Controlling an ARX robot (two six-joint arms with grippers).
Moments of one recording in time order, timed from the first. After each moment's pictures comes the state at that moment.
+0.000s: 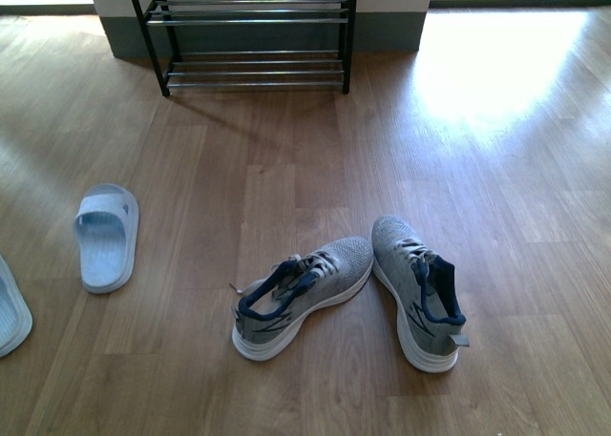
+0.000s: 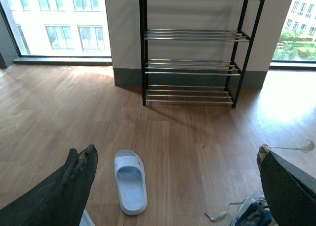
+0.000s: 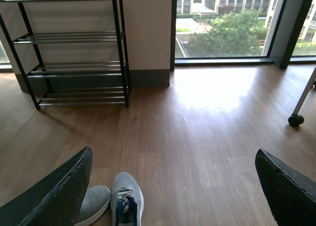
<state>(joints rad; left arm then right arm) 0.00 0.02 0.01 0.00 0.00 0.00 0.00 0.00 0.02 0.00 0.00 0.00</state>
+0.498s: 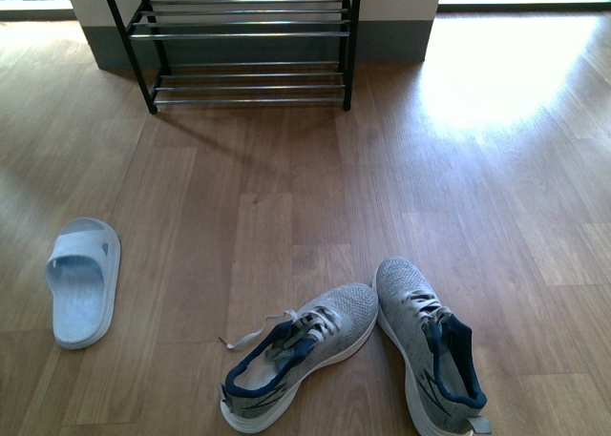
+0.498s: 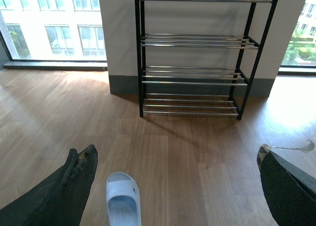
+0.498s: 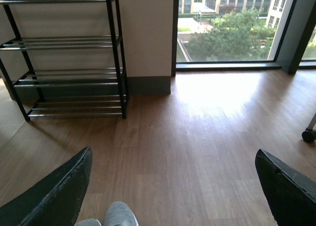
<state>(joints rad) 0.00 0.02 0.01 0.00 0.00 0.00 0.00 0.00 0.02 0.00 0.00 0.00</state>
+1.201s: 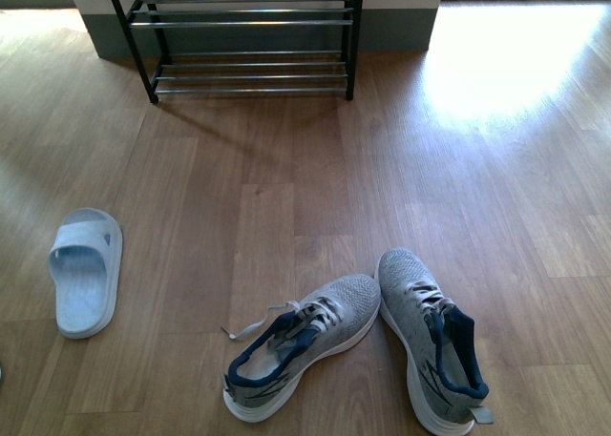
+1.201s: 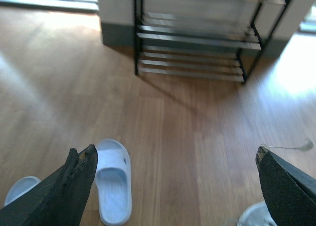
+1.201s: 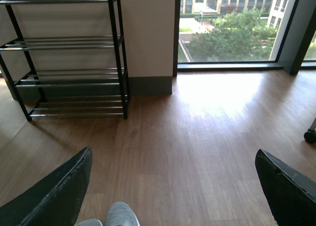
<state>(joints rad) -0.02 1.11 0.31 0.47 0.00 -0.06 0.00 0.00 0.02 0.00 0.00 0.00</state>
